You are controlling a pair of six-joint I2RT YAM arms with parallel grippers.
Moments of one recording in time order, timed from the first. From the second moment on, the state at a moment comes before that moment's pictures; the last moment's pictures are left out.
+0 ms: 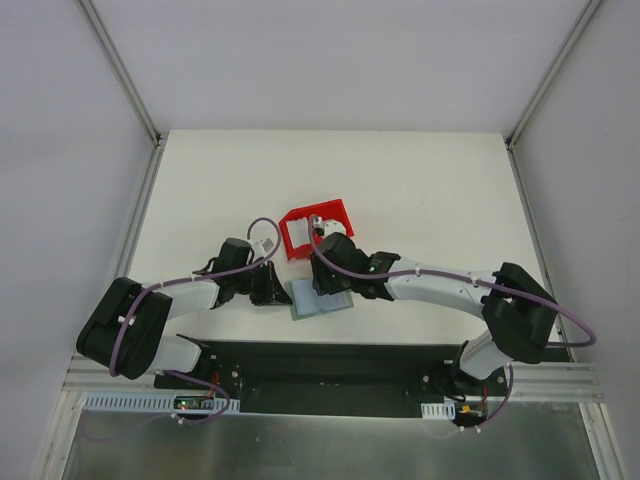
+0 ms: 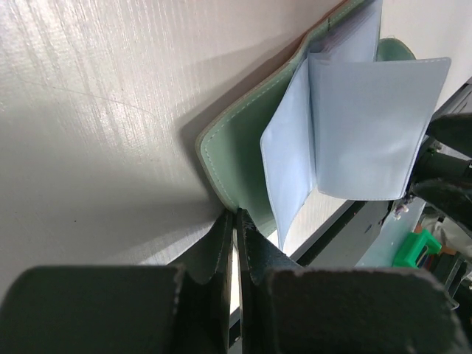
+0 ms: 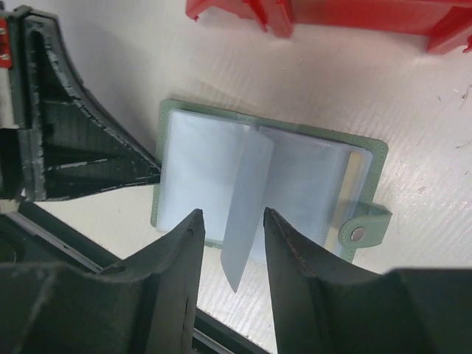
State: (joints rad) left arm -0.39 1.35 0.36 0.08 0.62 -0.66; right arm 1.06 1.55 0.98 -0.29 0.17 0.60
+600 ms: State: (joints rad) left arm -0.39 1.35 0.36 0.08 0.62 -0.66; right arm 1.01 1.71 0.96 -0.18 -0.01 0.69
